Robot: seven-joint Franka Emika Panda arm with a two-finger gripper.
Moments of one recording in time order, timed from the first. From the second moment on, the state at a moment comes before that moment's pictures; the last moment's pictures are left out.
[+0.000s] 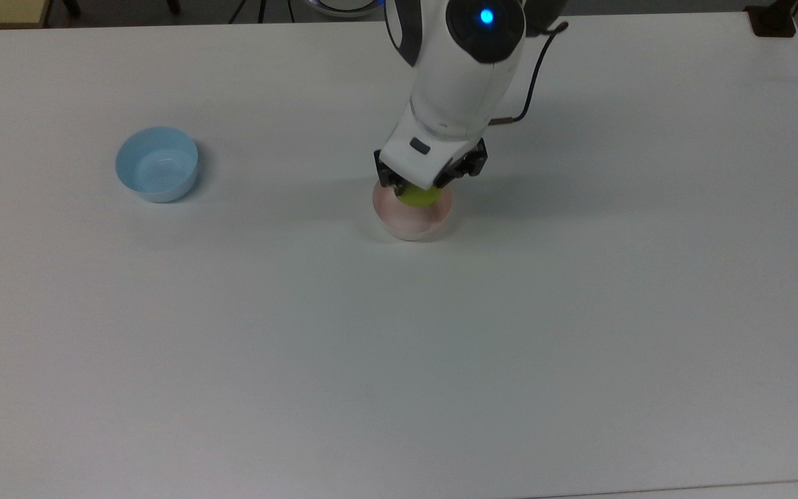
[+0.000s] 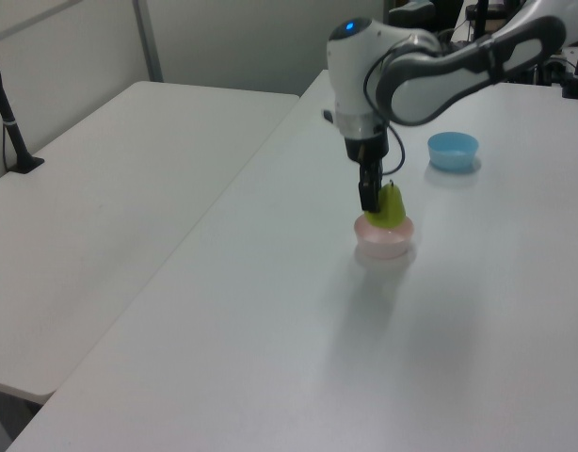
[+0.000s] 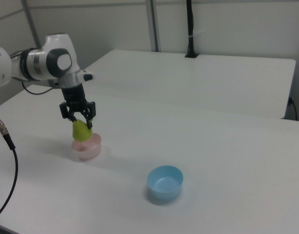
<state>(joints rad) 0.32 0.40 -0.07 -1.57 -0.07 1.84 0.06</state>
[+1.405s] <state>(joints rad) 0.04 0.48 -0.07 -1.55 -0.07 1.89 -0.07</state>
